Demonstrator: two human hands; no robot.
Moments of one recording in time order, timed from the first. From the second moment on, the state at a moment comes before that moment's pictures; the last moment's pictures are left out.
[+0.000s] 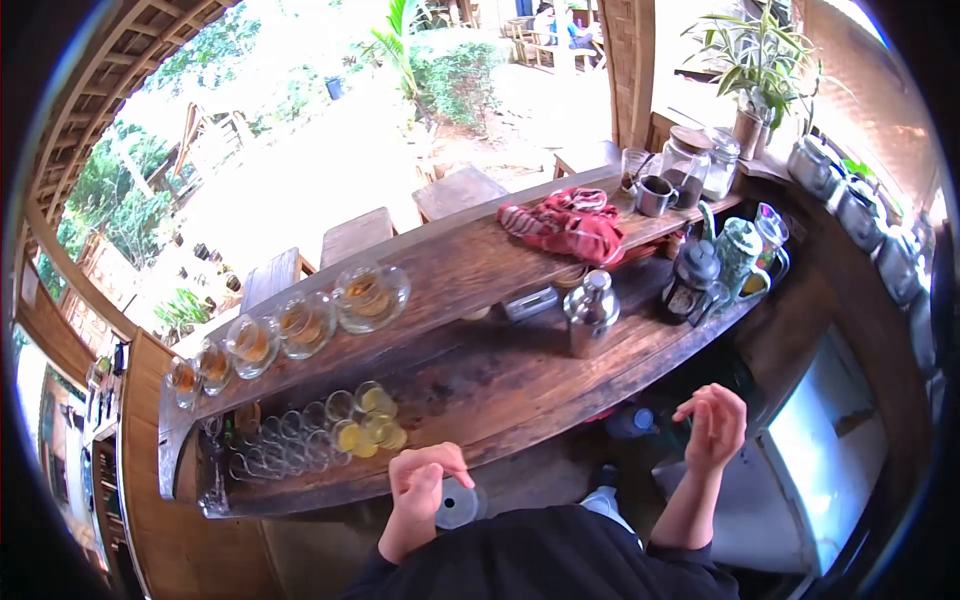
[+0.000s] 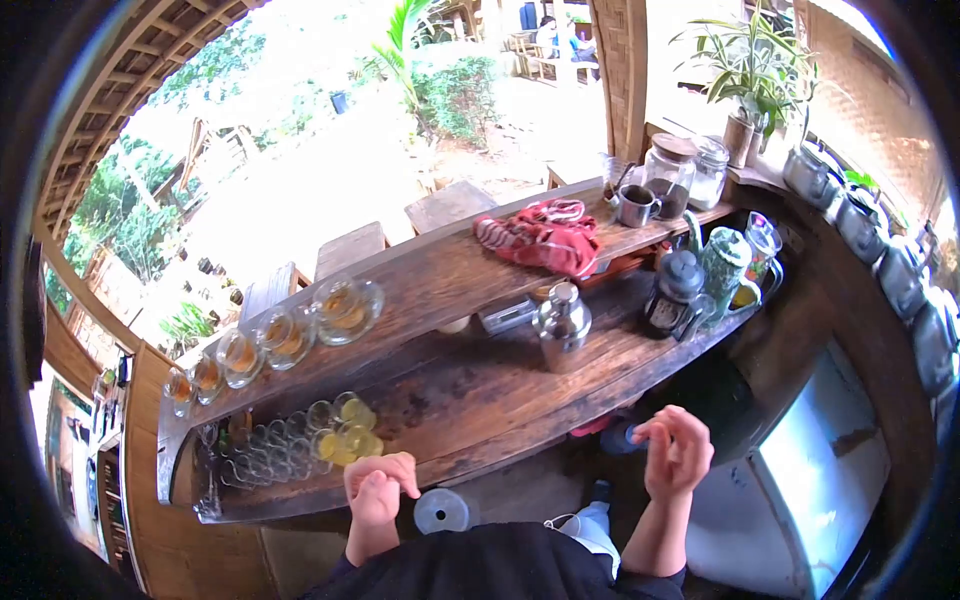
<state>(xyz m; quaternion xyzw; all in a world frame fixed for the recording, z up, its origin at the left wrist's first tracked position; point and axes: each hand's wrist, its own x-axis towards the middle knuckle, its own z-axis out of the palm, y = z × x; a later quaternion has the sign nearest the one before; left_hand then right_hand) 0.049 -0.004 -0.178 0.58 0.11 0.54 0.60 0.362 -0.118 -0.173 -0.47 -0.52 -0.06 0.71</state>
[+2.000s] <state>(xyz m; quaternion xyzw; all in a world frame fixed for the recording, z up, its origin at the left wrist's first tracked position) 0.565 0.029 -0.076 0.66 -0.06 0.40 0.64 0.820 0.014 0.025 -0.44 -0.59 -0.22 0.65</state>
